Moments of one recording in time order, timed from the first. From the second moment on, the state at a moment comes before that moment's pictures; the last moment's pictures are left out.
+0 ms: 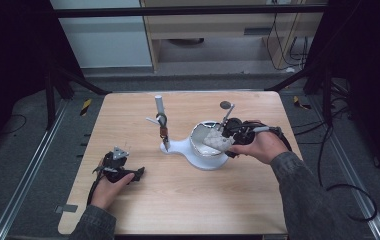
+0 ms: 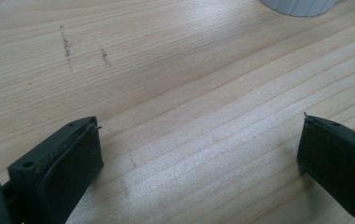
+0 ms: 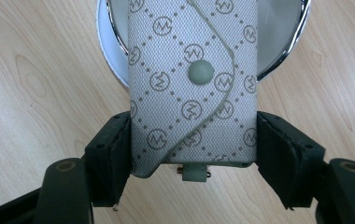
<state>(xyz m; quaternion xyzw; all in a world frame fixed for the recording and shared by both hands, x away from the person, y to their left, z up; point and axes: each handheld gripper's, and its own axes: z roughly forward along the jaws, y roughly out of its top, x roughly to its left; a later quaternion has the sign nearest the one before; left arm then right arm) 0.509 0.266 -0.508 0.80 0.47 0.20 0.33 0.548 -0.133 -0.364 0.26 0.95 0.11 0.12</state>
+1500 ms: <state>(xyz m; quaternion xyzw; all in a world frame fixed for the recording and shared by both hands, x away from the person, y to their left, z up) 0.509 0.265 -0.508 0.80 0.47 0.20 0.33 0.564 -0.099 -0.370 0.25 0.96 0.08 0.12</state>
